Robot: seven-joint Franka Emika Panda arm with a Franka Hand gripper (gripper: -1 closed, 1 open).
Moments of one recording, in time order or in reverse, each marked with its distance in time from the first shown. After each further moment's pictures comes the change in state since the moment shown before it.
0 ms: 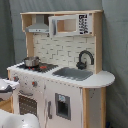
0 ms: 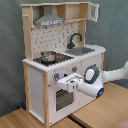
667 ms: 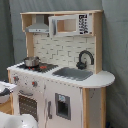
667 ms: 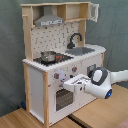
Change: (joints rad) arm 0.152 0.001 -0.064 -0.124 0.012 0.000 -0.004
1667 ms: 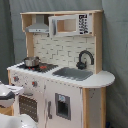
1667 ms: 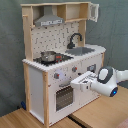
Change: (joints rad) arm 0.117 0.000 -0.087 -0.194 0.000 -0.006 -0.093
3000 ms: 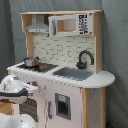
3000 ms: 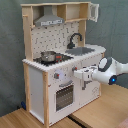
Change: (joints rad) arm -0.032 0.000 -0.167 -0.133 -0.013 0.157 0.038
